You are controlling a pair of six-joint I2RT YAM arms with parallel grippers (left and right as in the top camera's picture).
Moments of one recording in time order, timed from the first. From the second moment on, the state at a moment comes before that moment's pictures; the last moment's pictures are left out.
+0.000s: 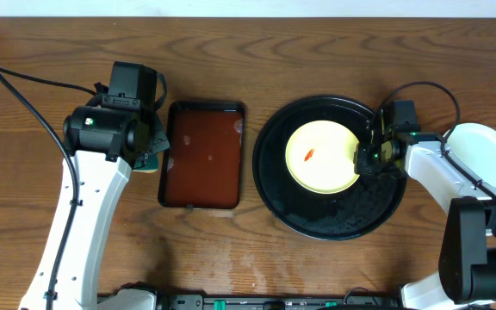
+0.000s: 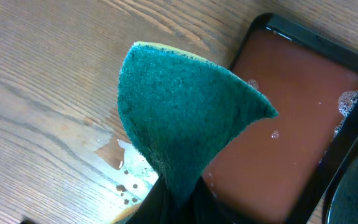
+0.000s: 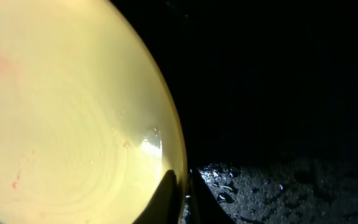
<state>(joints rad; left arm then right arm) -0.14 1.39 1.41 -1.25 -0.27 -0.51 0.06 1.71 0.94 -0.56 -0.15 0.22</state>
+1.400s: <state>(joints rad) -0.43 1.75 1.60 -1.00 0.11 -0.38 0.06 1.71 0.94 -0.45 -0.21 0.09</state>
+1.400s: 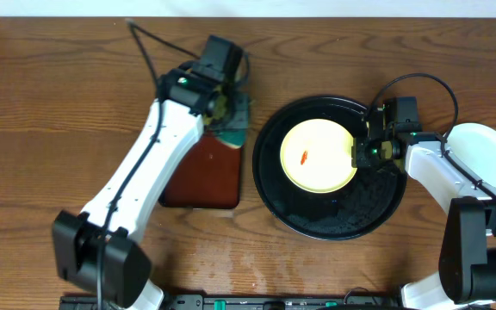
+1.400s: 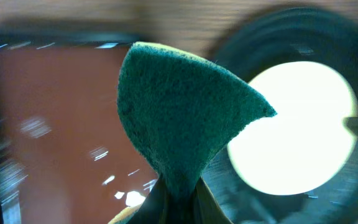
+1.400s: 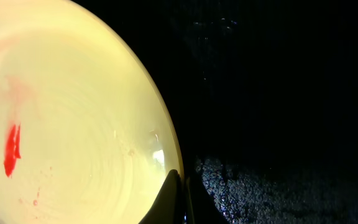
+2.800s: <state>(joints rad) -0.70 2.15 1.61 -0.67 0.05 -0.52 0.06 1.73 0.94 -0.45 -0.22 0.09</state>
